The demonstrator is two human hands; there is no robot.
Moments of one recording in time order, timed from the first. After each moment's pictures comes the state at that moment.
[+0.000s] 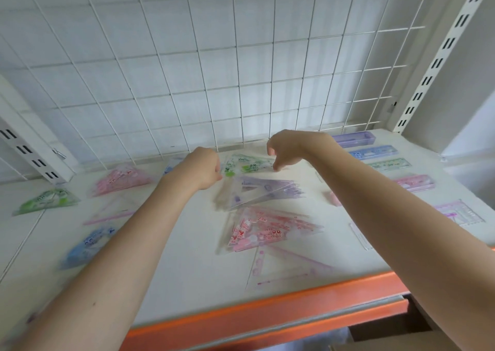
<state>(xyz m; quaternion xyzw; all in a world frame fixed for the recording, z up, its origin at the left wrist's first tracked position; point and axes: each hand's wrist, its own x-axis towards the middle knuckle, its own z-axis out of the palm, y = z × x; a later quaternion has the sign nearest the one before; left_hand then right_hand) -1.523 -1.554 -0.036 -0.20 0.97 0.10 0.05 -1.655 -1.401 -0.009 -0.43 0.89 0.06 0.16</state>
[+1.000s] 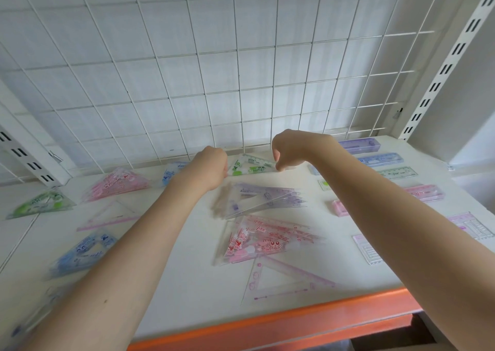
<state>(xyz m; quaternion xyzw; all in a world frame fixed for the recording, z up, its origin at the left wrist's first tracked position) -1.545 -1.551 -0.042 -0.20 0.97 0.12 0.01 -1.674 -1.404 -0.012 -0.42 0.89 0.04 0.15</state>
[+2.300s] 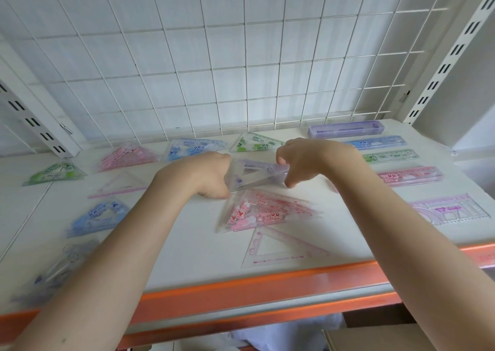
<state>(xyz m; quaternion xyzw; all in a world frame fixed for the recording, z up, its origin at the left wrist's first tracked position) -1.482 -1.506 -0.009 -0.17 0.96 0.05 0.21 -1.604 -1.360 -0.005 -0.43 0.88 0.07 0.20</state>
